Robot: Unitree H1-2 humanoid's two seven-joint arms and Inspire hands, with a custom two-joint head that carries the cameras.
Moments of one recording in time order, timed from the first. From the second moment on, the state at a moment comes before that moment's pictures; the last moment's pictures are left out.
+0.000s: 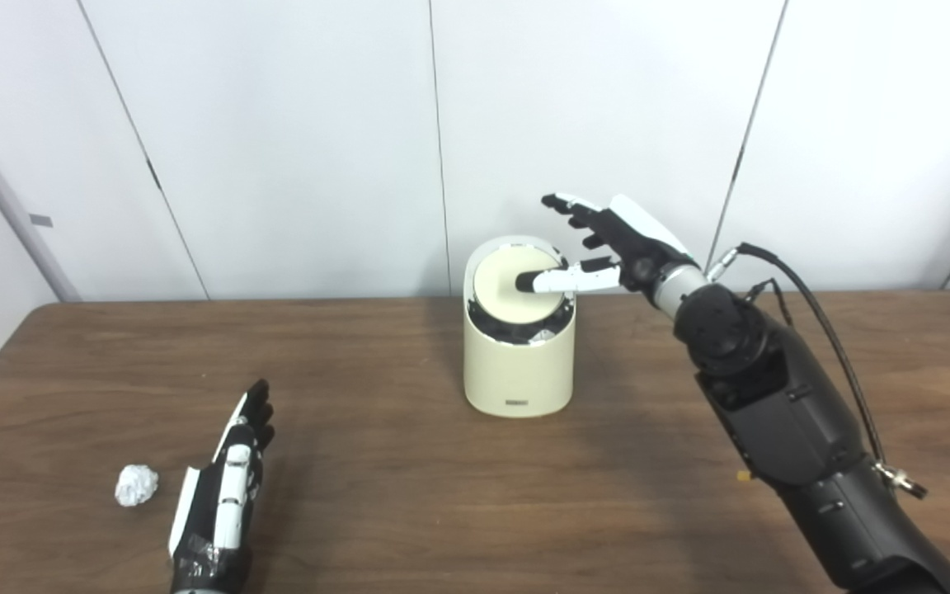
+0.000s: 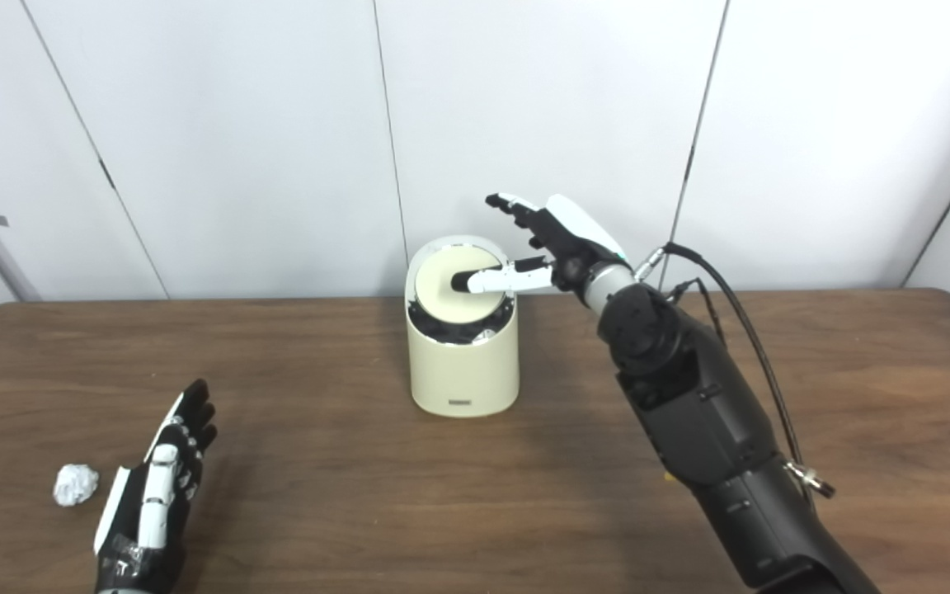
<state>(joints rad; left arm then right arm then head) 0.06 0.09 0.14 -0.05 -0.12 -0.18 -0.09 -0.79 -0.25 0.30 0.17 -0.50 0.43 0.27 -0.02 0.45</state>
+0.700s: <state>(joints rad) 0.06 0.09 0.13 -0.05 -0.11 -0.18 -0.08 -0.82 -0.23 0.36 0.25 -0.56 0.39 0.25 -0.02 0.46</state>
